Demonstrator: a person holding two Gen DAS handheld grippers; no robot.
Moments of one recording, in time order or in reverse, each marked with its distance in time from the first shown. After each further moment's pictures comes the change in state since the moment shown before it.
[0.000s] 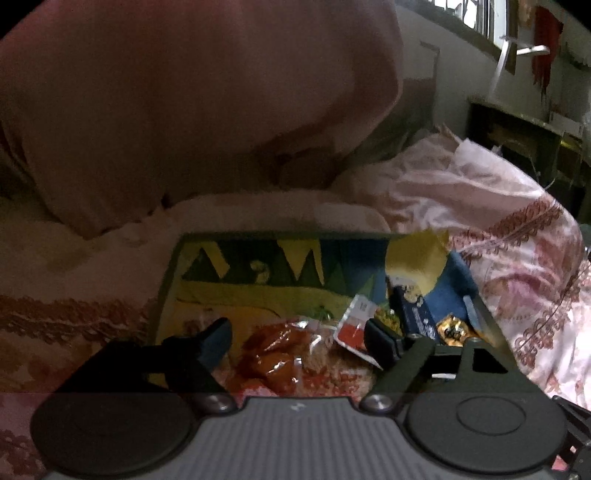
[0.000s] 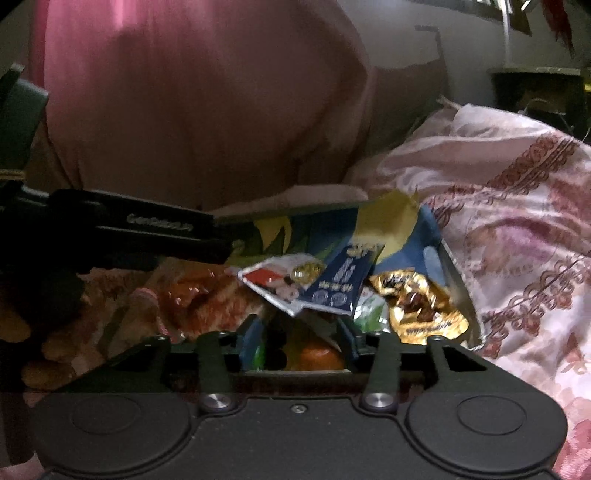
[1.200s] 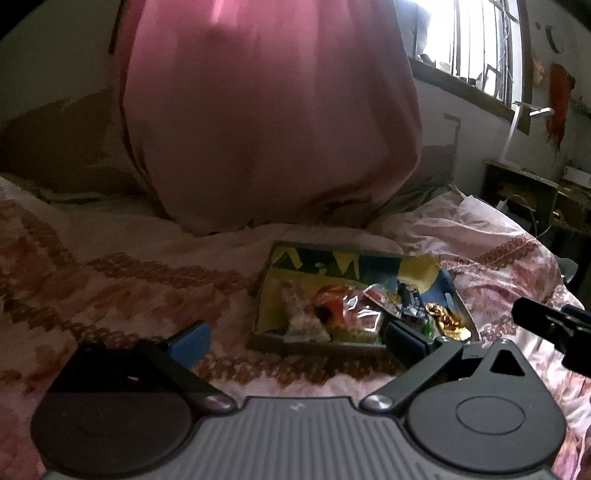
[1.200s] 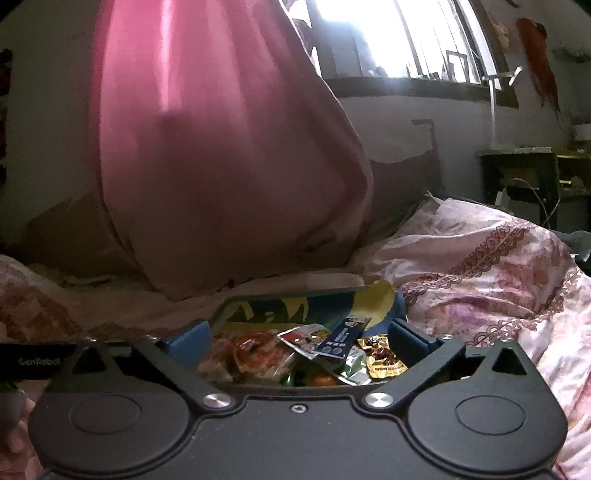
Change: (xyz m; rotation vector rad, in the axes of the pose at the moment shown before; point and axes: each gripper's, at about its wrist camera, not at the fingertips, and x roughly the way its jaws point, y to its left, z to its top) left arm -0.212 0.020 -0.092 -0.109 -0.162 0.125; right arm -0.179 0.016 0.003 -0.049 -0.211 0.045
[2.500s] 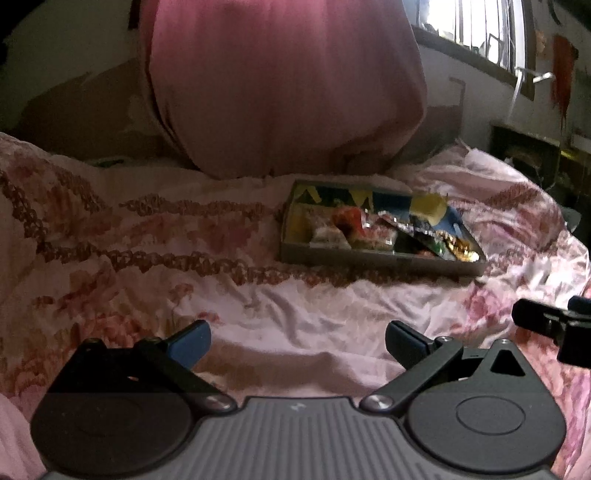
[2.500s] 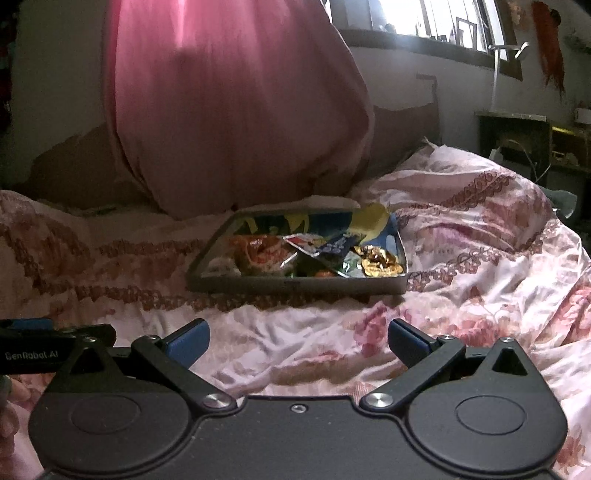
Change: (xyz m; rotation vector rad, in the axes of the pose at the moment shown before) left arm -0.042 0.019 -0.081 0.029 0.103 0.042; right arm -0.044 0.022 -0.064 -0.055 0.202 -0.042
